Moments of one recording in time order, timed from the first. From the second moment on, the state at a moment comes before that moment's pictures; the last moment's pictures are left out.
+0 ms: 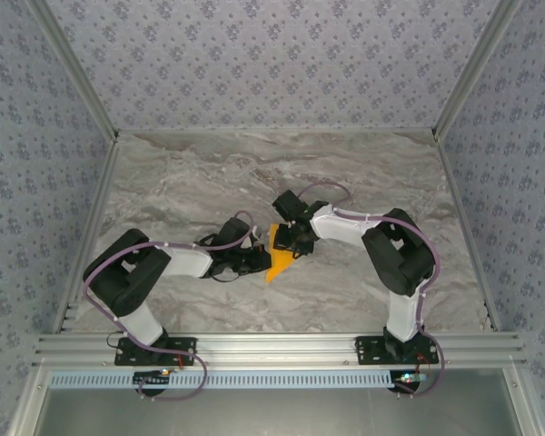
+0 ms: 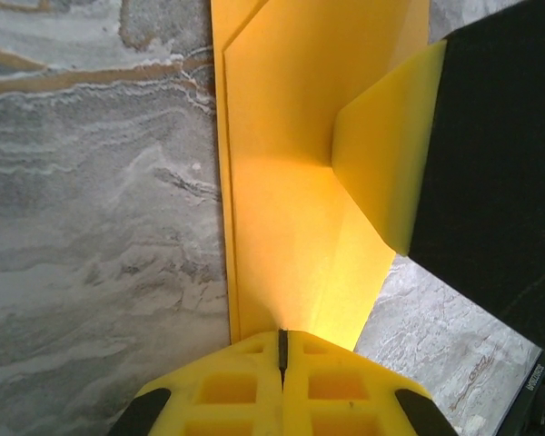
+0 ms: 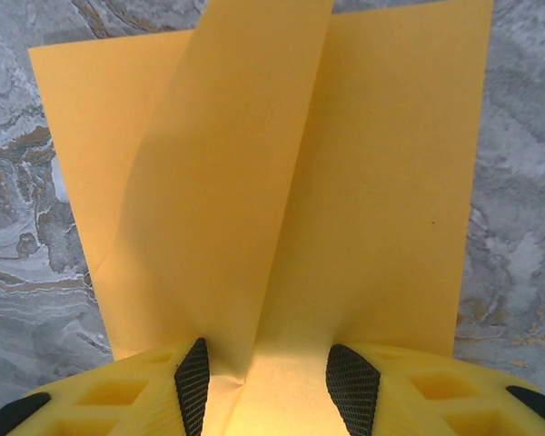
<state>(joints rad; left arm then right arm) -0.73 1.67 0.62 0.20 0.40 -0.85 0.72 1.90 1.16 -0.55 -0.07 0.84</state>
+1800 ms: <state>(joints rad) -0.73 1.68 0.66 0.12 0.39 -0.83 0.62 1.81 0.94 -0.19 -0.46 0.64</state>
